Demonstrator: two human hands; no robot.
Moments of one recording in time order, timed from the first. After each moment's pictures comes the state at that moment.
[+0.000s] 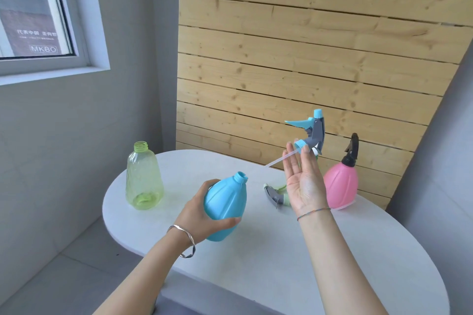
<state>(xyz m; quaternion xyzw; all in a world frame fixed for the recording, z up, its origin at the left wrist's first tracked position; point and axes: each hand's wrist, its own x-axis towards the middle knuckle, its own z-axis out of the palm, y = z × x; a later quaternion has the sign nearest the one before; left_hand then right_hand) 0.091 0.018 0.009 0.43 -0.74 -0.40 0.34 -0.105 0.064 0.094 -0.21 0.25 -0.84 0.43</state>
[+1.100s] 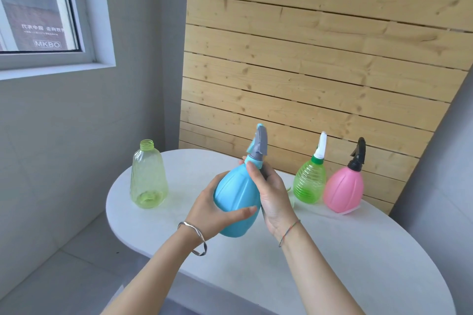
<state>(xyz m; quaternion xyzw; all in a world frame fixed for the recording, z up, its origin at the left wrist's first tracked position) 0.081 0.030 0.033 0.36 -0.70 -0.45 0.42 -0.048 0.061 0.071 -0.42 0.45 -0.66 0.44</state>
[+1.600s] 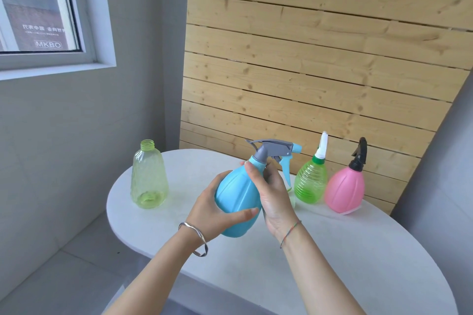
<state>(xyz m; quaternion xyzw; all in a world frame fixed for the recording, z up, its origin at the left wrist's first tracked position) 0.082 0.032 0.035 0.36 -0.70 -0.45 0.42 -0.047 0.061 0.070 -0.43 0.46 -0.66 0.41</state>
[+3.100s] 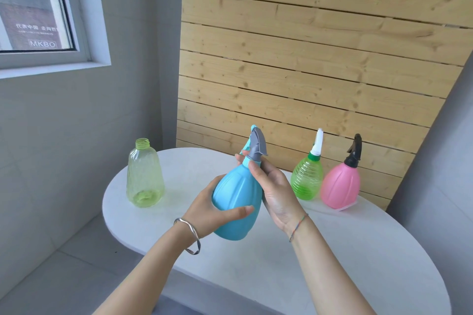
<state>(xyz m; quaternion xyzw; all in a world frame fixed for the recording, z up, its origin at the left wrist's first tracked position) 0.083 0.031 0.038 0.36 -0.69 -0.51 0.36 -0.066 0.066 0.076 -0.45 0.42 -0.62 0.48</state>
